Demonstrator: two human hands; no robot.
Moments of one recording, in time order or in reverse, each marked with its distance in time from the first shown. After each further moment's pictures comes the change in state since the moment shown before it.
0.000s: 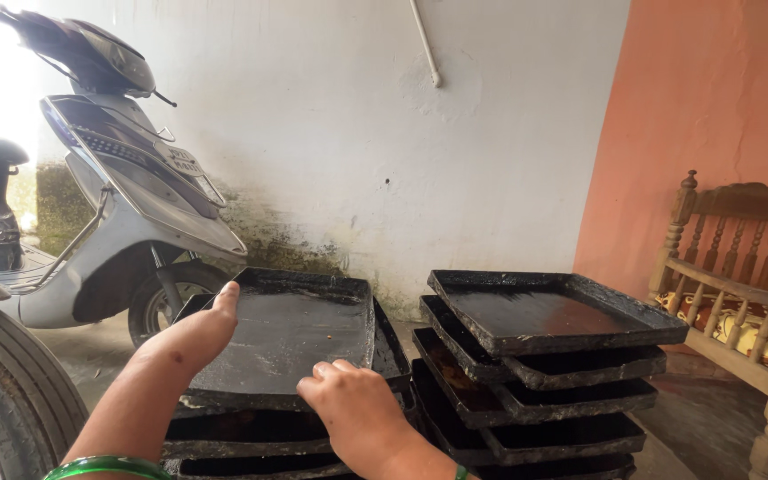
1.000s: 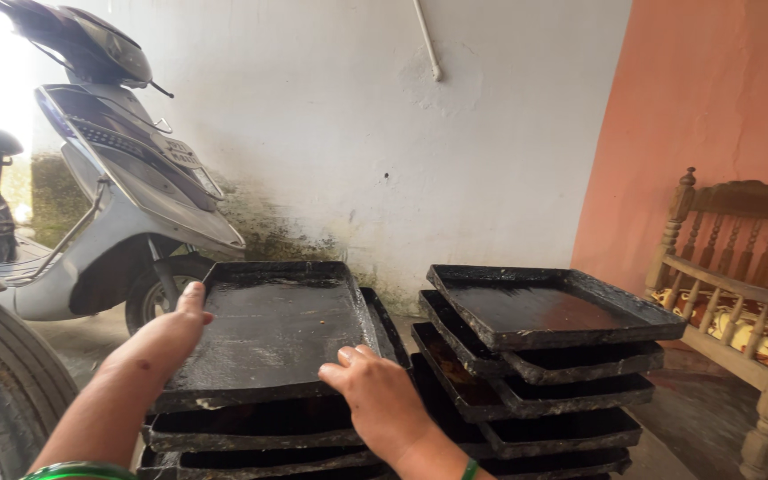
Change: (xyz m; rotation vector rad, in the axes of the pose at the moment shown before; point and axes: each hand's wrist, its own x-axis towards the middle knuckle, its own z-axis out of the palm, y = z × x) left_hand -0.002 -0.038 0.020 -1.169 0.166 -0.215; right_hand -0.009 0.016 -0.001 -0.011 0.205 0.033
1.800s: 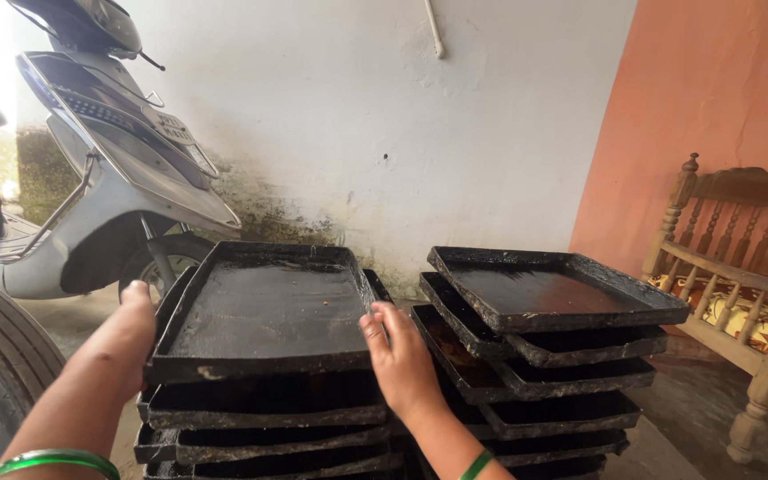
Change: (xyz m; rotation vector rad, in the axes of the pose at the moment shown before) left_hand 0.221 -0.146 0.058 -0.143 0.390 -0.150; right_hand 0.001 0.031 0.025 0.407 0.077 0.732
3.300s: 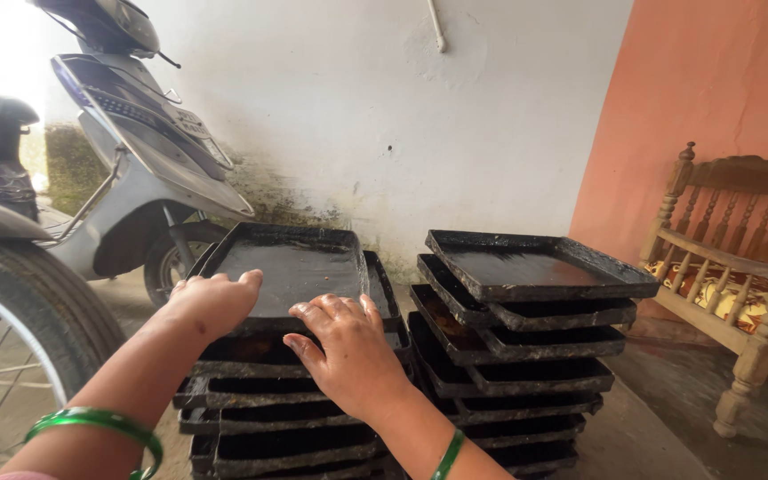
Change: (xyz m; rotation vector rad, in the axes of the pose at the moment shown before) left_hand -0.316 0.132 -0.162 0.870 -0.244 0.712; right_hand -0.079 -0.089 -0.023 -0.248 -0.128 -0.574
